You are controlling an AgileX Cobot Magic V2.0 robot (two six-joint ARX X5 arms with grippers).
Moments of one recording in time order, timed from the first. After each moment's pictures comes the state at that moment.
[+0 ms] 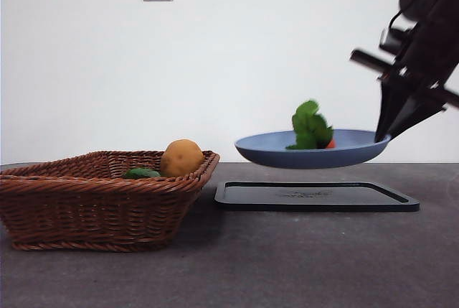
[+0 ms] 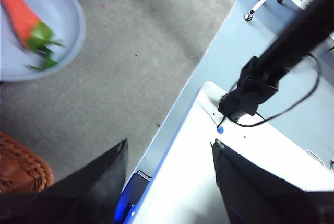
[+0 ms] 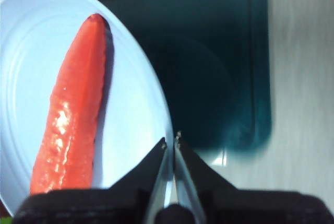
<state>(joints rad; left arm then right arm) -0.77 1.15 1.33 -0.91 0.50 -0.14 0.09 1.77 1.33 -0.69 -0.36 0.24</state>
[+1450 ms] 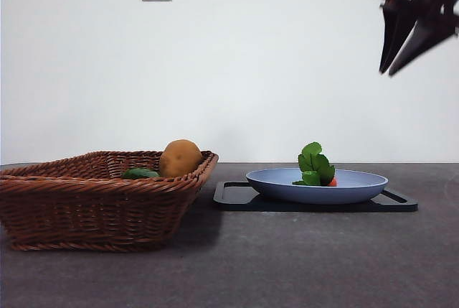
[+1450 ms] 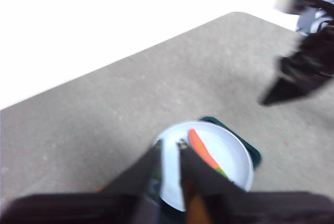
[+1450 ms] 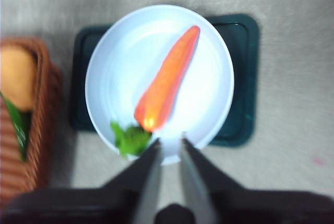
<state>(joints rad) -0.73 1.31 1.33 -0.35 -0.13 0.00 0.13 1.57 1.48 -0.92 -0.26 0.13</state>
